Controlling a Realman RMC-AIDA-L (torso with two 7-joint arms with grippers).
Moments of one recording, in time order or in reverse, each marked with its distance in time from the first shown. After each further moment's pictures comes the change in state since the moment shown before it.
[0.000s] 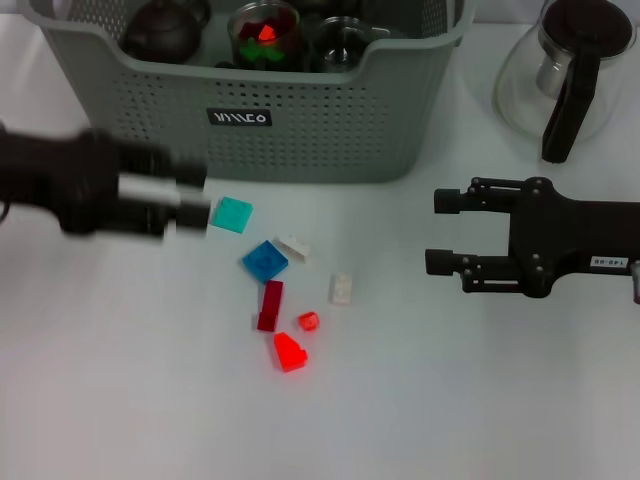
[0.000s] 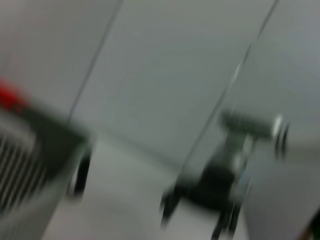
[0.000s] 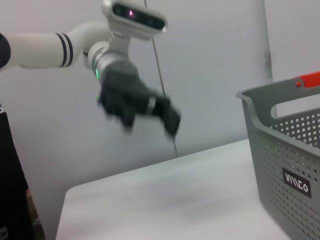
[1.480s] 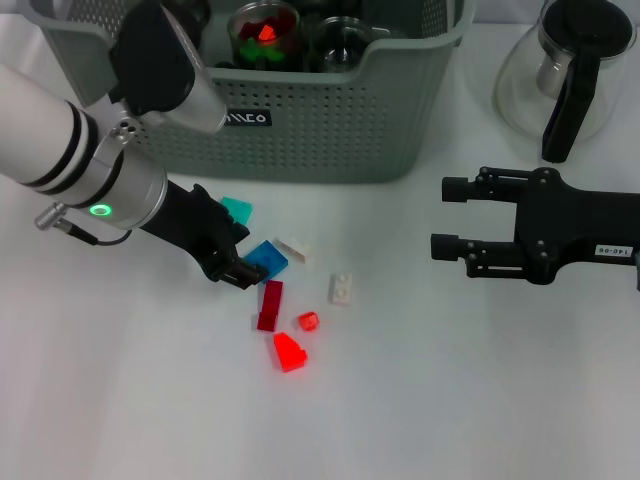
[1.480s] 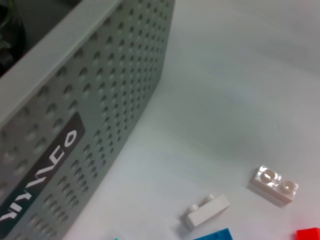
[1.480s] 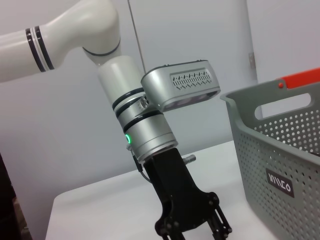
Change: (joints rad) left arm -0.022 -0.233 0.544 0.298 0.565 -0.565 -0.266; right arm 0.001 -0.003 0.022 0.000 0.002 0.015 0.025
